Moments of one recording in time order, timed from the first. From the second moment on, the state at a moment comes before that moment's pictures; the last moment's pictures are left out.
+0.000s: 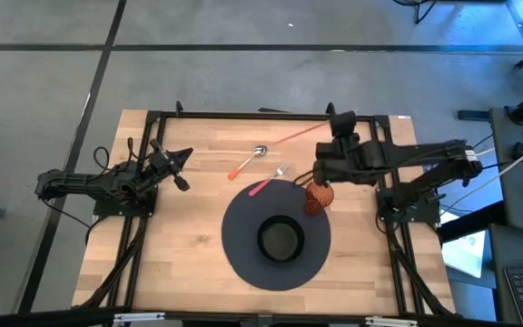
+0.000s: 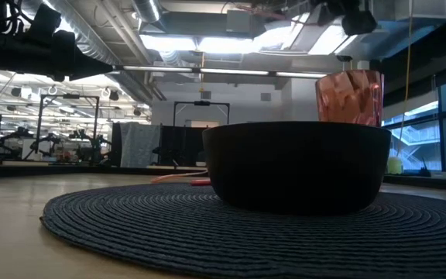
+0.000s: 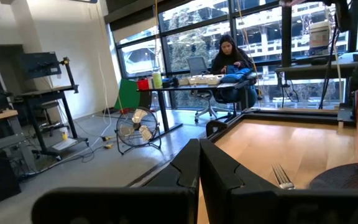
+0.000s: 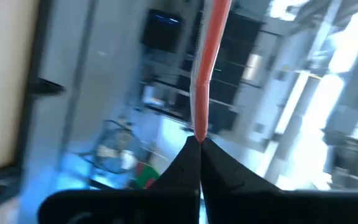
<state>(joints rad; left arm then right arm) 0.01 0.09 0.01 0.23 -0.66 0.20 0.10 1.40 1.44 -1.33 1.38 -0.51</state>
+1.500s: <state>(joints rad) 0.01 0.09 0.01 0.22 -0.67 0.20 0.37 1.18 1.19 -1.57 1.33 -0.62</state>
